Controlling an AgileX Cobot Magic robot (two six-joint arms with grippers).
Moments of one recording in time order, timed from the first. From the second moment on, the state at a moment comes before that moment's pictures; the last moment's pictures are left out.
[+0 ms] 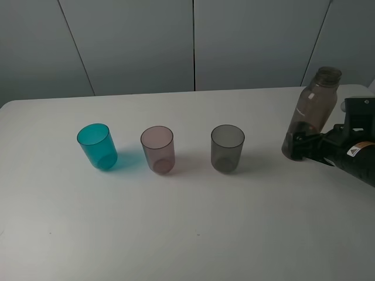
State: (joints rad) left arm 0.07 0.00 -0.51 0.09 1.08 0.01; right arm 0.18 1.76 -0.25 0.17 -0.89 0.02
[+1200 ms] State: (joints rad) left arm 0.07 0.00 -0.51 0.09 1.08 0.01; right arm 0.18 1.97 -0.27 0.12 -1.20 0.06
